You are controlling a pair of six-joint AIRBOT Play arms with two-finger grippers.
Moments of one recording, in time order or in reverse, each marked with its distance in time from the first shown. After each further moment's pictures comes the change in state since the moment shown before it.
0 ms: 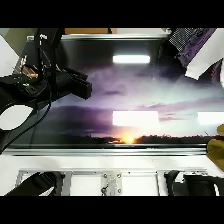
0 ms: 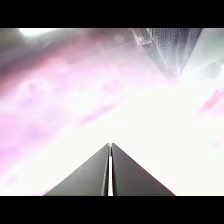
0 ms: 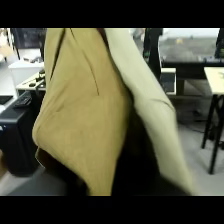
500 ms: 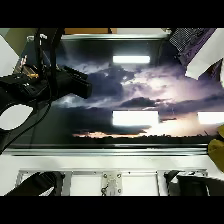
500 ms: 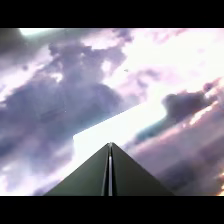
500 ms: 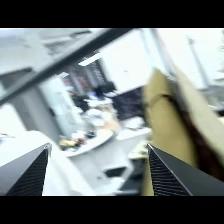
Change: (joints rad) left arm 0.000 -0.002 0.000 0.000 0.007 0.000; right arm 0.041 0.063 0.002 0.586 -0.092 -0.115
